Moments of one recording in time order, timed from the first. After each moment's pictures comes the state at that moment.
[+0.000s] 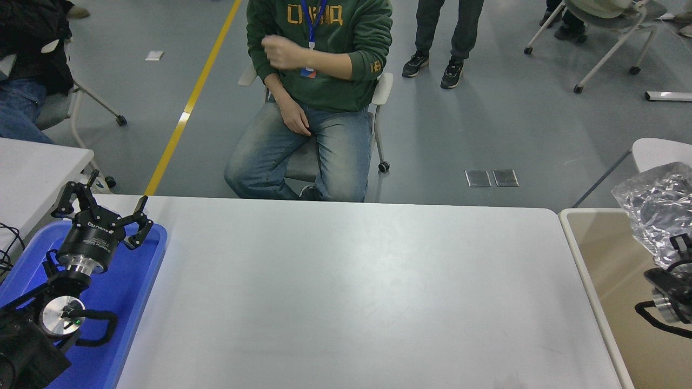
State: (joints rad) left arm -0.56 0.46 -0.57 -0.39 -0.23 -0.70 -0.60; right arm 0.74 -0.35 -0.11 0.13 -0.21 -0.47 -0.11
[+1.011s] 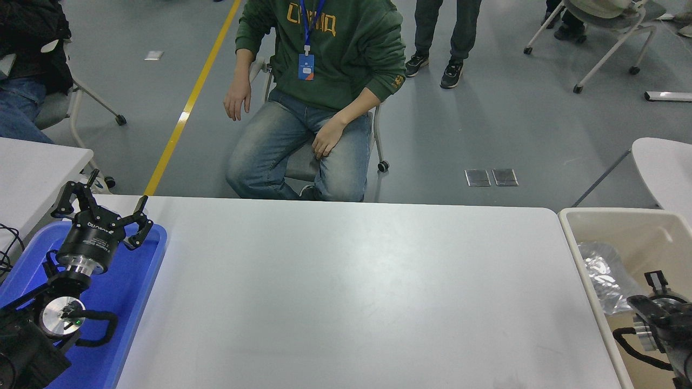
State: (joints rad) left arm -0.56 0.46 -0.57 -0.39 -0.23 -0.70 -0.60; right arm 0.66 -0.31 -0.04 0.08 -0.15 -0.37 -0.12
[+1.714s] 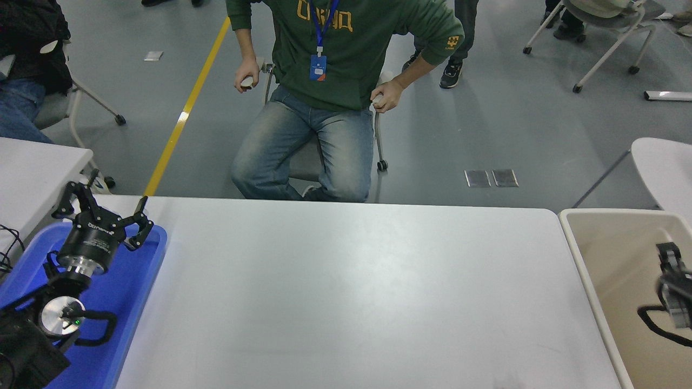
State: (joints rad) left arm -0.56 0.46 -0.57 -0.39 -0.23 -0.70 -0.60; right arm 0.75 -0.69 0.18 0.68 -0.16 -0.34 -0.11
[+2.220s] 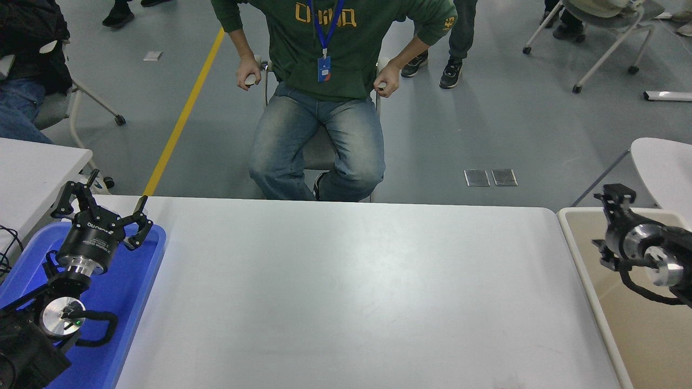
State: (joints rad) left arm -0.56 0.46 -0.57 -0.39 -0.23 -0.70 -0.60; right arm 0.75 -0.62 0.43 1.03 -0.17 -0.34 -0.10
